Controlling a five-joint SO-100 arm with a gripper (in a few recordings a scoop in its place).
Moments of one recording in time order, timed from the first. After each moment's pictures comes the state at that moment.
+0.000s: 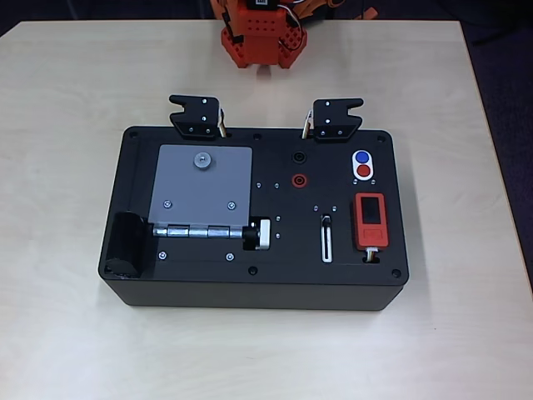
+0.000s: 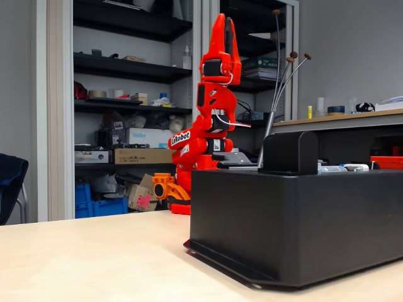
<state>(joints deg) 3.3 190.2 179.7 -67.9 114.0</state>
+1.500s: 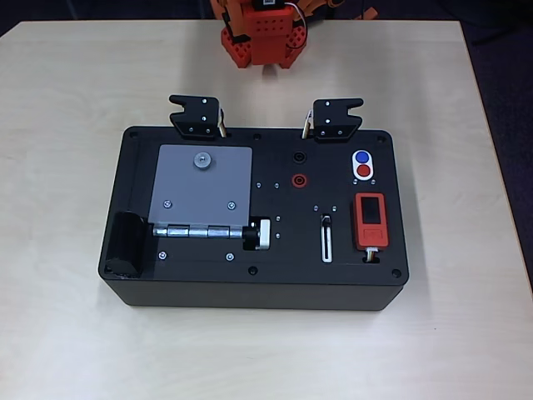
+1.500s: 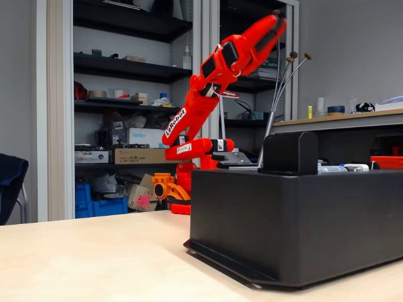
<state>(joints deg) -9.6 182.5 141.8 31.0 91.8</state>
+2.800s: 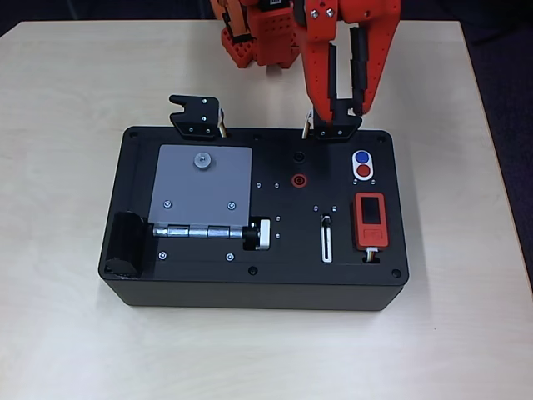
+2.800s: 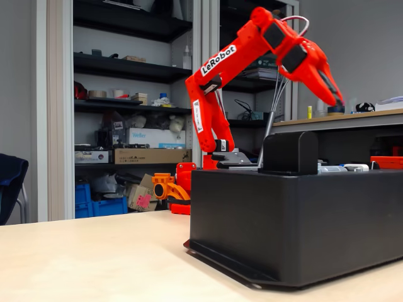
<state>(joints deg) -18.3 110.7 84.5 80.1 88.4</state>
